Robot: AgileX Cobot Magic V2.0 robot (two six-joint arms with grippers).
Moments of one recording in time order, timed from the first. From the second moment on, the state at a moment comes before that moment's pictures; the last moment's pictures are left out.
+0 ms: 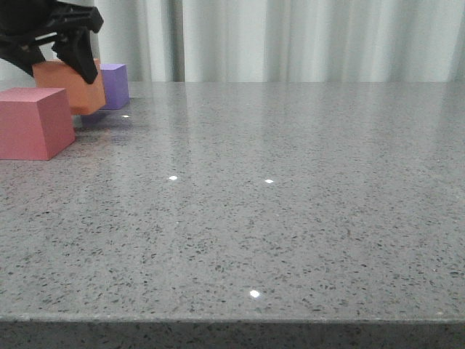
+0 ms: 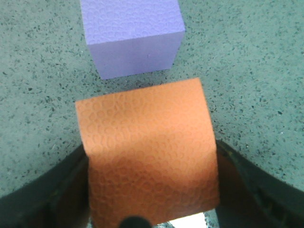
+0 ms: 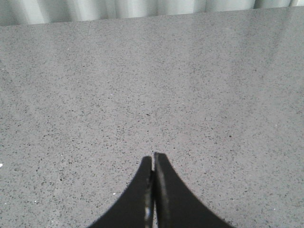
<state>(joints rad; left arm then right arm) -0.21 1.82 -1.53 -0.10 0.72 0.04 0.05 0.51 -0.57 -0.25 0.52 0.33</state>
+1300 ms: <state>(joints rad) -0.21 1.26 -1.29 -0.05 0.65 0.04 0.05 0.51 -0.57 -0.25 0.52 0.33</state>
